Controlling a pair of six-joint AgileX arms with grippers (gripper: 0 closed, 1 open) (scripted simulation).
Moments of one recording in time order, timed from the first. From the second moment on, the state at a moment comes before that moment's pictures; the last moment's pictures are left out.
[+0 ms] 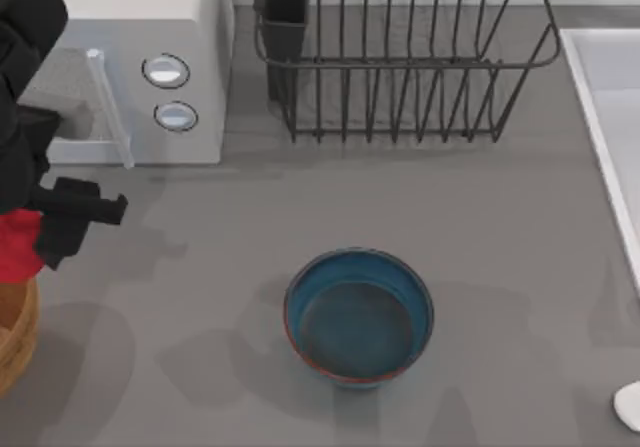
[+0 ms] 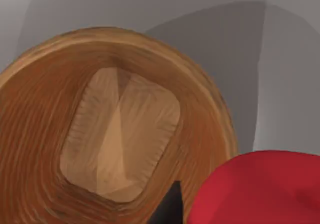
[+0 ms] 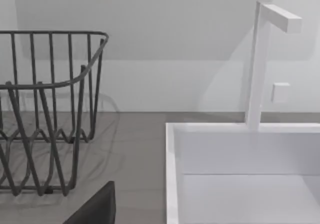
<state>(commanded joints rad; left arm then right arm) -0.22 1.57 1.25 -1.27 -0.11 -0.07 0.00 0.00 0.00 0.00 0.00 0.00</state>
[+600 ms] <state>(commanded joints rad) -0.06 1.33 1.13 -1.30 -0.23 -0.03 0.00 0.00 0.00 0.00 0.00 0.00</state>
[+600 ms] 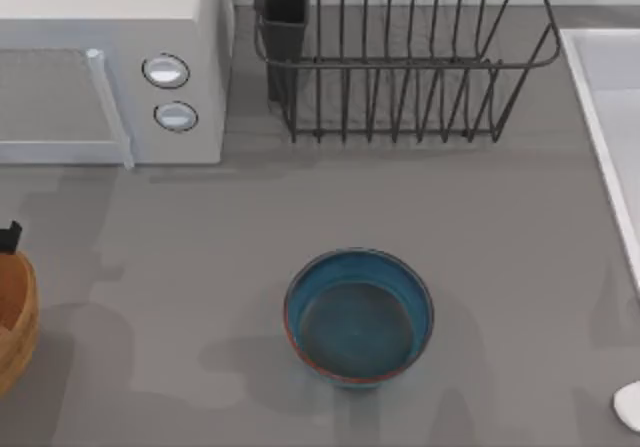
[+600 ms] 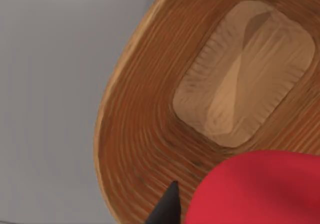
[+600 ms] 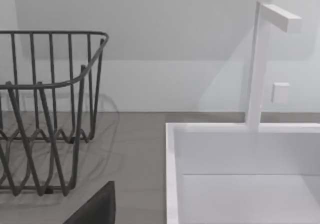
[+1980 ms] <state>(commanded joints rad) 0.01 1.37 0.89 -1.01 -0.23 0.04 0.00 0.00 0.00 0.00 0.00 0.00</state>
